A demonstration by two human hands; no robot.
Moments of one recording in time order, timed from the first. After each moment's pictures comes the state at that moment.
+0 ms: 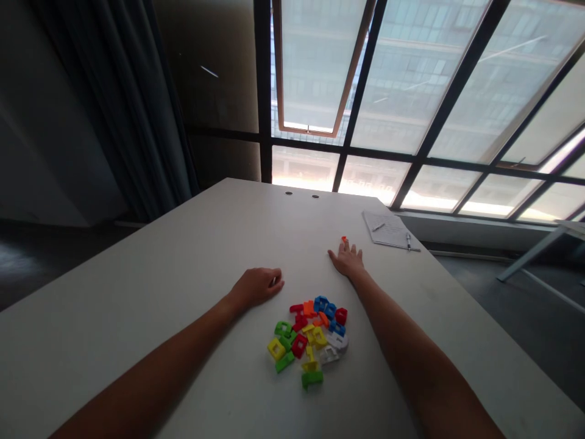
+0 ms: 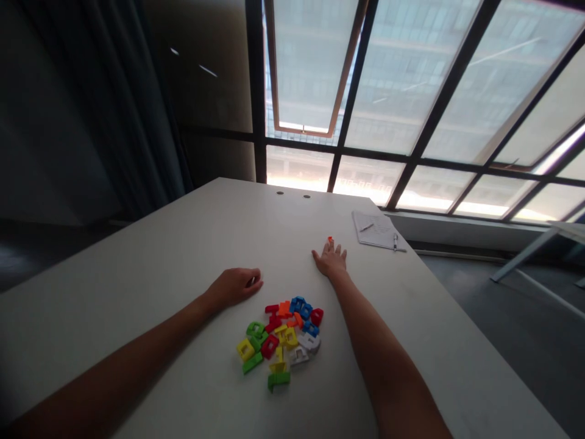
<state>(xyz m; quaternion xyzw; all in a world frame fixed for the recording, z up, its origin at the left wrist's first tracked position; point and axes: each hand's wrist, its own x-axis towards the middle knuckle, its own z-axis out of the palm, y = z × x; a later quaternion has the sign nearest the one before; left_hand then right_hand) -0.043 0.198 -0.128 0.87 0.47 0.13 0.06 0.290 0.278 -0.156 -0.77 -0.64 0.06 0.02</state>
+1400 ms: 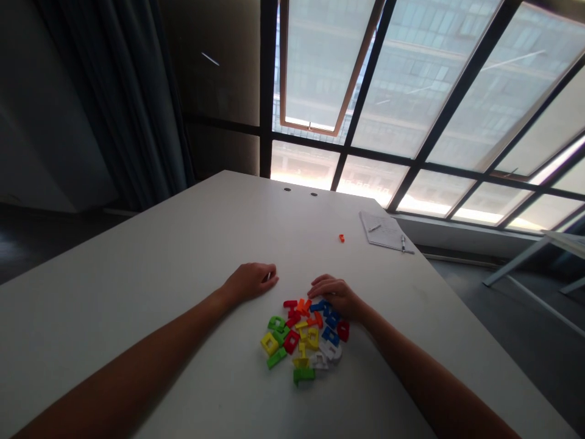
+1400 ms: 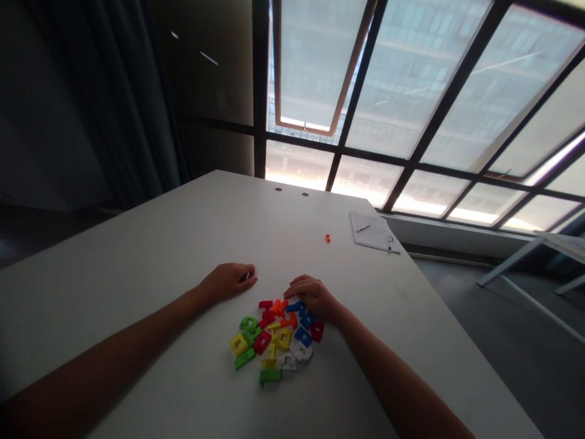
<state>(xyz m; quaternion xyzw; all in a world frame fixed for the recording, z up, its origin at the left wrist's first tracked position) -0.047 0.198 -0.128 0.87 0.46 0.15 0.09 0.269 0.157 -0.143 -0.29 -0.84 0.30 0.34</state>
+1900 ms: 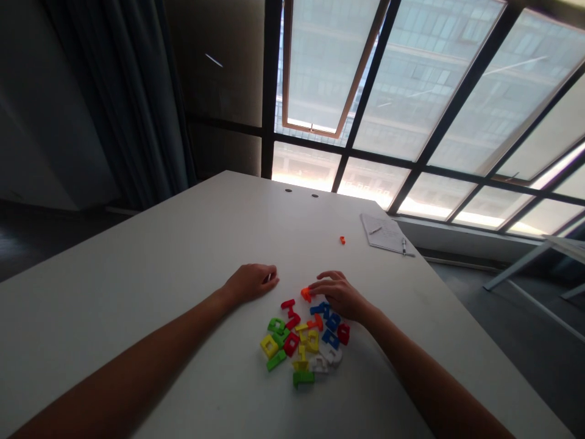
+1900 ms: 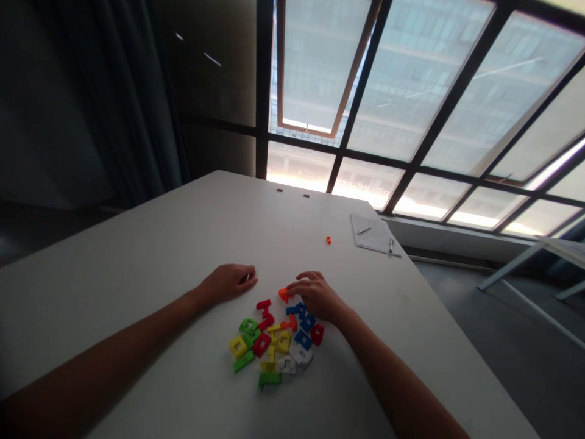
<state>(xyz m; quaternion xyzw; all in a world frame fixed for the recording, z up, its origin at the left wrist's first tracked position) -0.048 0.197 -0.127 0.87 0.46 0.15 0.10 0.272 0.152 -0.121 -0.36 -0.91 0.10 0.19</state>
